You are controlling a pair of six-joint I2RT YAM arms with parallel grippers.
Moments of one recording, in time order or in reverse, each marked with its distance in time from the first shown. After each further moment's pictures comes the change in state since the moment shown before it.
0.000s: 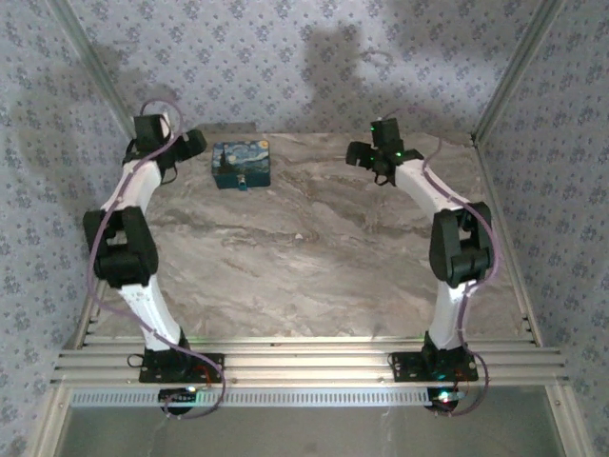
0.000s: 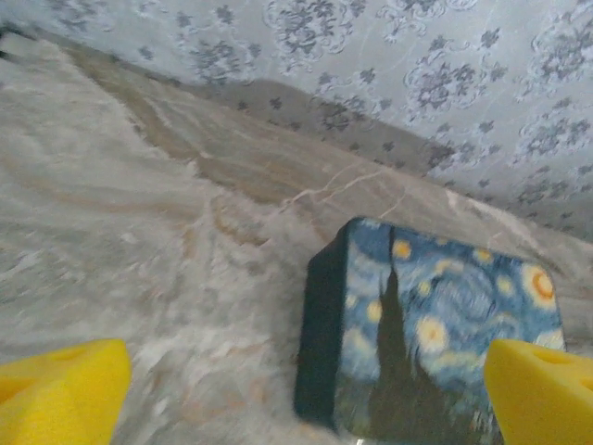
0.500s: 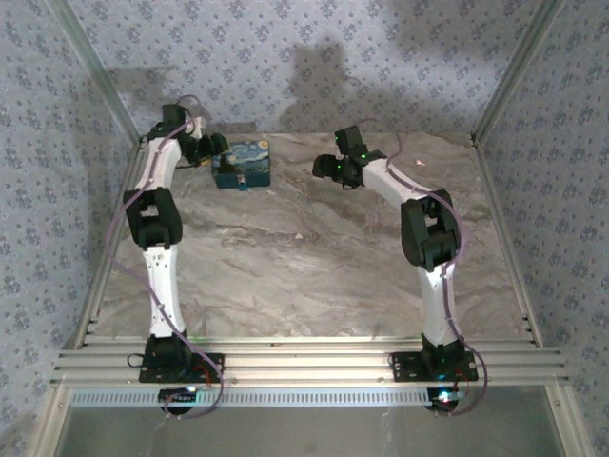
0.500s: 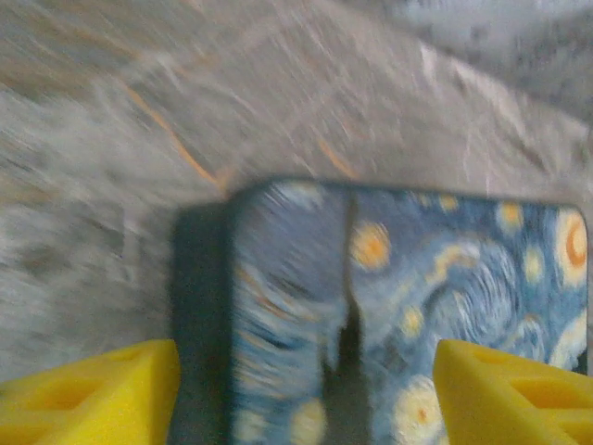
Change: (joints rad) left arm -0.059 0.557 0.739 -0.525 0.263 0.053; right arm 0.110 0.218 0.167 -0.057 -0.184 0.113
